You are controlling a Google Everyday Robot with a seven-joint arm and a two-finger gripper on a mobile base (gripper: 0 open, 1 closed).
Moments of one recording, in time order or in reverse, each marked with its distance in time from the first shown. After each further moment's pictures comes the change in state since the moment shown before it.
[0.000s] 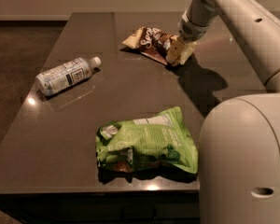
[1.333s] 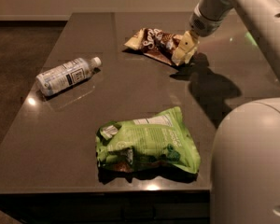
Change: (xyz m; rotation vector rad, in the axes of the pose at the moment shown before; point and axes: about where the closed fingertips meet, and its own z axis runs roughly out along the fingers) arm 0.021 -0.015 -0.038 0.062 0.000 -0.017
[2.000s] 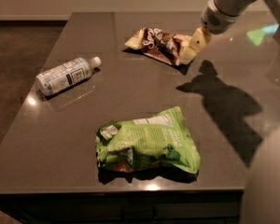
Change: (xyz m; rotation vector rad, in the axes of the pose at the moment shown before) arm 0.025 0.026 -0.051 -0.036 -0.038 -0.067
